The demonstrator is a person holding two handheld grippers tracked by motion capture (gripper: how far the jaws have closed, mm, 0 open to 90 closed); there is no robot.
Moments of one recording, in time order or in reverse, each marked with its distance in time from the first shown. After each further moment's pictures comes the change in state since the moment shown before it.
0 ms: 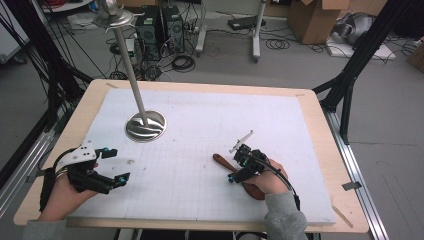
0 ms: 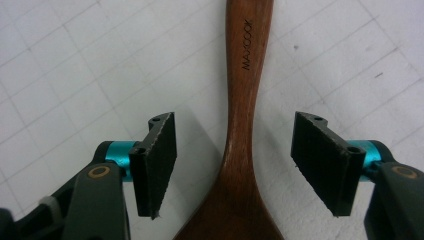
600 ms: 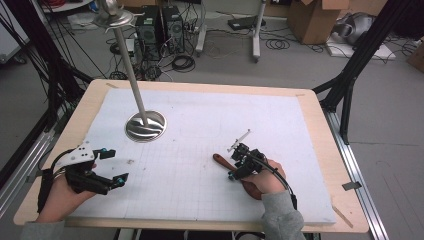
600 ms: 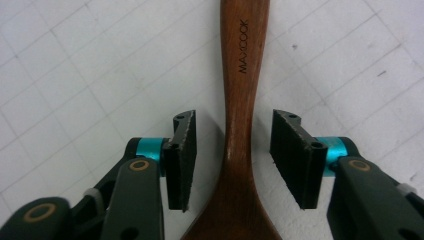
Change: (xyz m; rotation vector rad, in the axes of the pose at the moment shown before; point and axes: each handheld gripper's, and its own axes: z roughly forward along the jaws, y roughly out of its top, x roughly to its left) left arm 0.000 -0.002 -0.004 0.000 0.009 -0.003; right arm 0.000 0.006 0.004 0.030 -0.018 0.023
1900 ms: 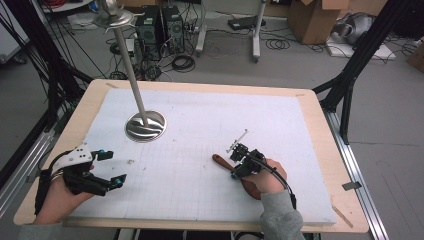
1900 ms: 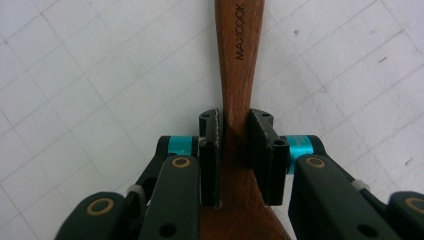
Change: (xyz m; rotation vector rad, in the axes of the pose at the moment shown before) left arm 0.001 -0.004 -0.004 0.012 0.009 -0.008; right arm 0.004 0.003 -0.002 0.063 -0.018 0.001
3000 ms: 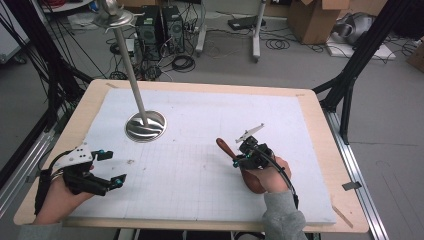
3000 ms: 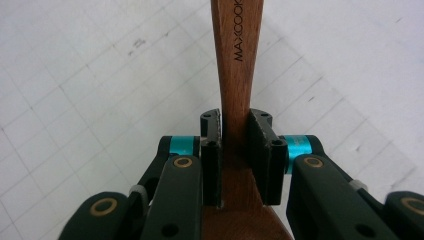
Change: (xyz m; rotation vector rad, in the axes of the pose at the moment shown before) left arm 0.000 -0.001 0.000 0.004 0.005 0.001; right arm -0.012 -0.007 -0.024 -0.225 -0.028 0.075
